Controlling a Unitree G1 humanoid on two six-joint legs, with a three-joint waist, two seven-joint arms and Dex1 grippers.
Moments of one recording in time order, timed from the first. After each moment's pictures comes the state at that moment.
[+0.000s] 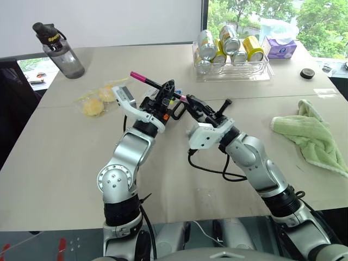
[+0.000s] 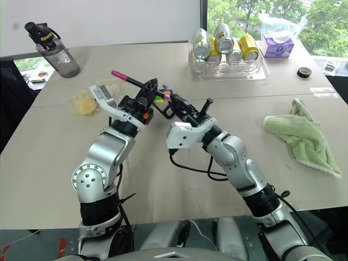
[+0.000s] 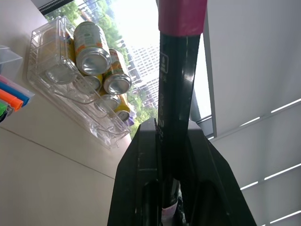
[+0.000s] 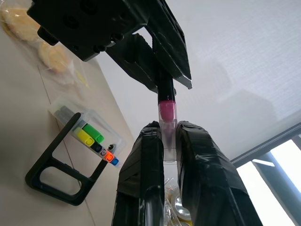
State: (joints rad) left arm -0.37 0.05 0.19 -0.42 -1.44 0.57 0.27; right arm -0.45 -0.22 0.40 -0.19 -0.63 -0.16 0.24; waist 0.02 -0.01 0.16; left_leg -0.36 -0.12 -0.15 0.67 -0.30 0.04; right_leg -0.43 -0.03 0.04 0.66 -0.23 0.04
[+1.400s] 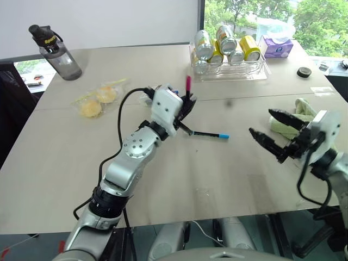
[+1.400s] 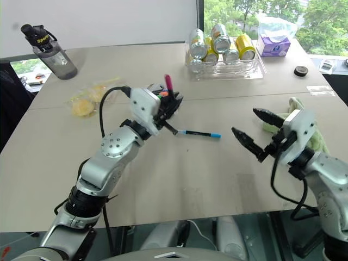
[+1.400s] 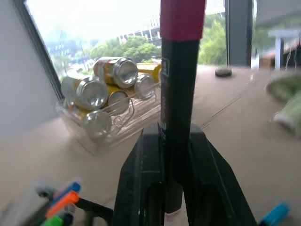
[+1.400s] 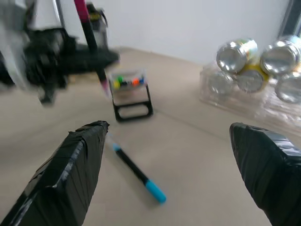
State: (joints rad) left arm -0.43 0.49 -0.31 -0.28 -0.16 0.17 -0.24; right arm -0.05 -0.59 -0.36 -0.60 0.74 0.54 0.71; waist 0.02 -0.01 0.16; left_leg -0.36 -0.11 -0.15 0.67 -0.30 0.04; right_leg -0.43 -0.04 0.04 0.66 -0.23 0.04
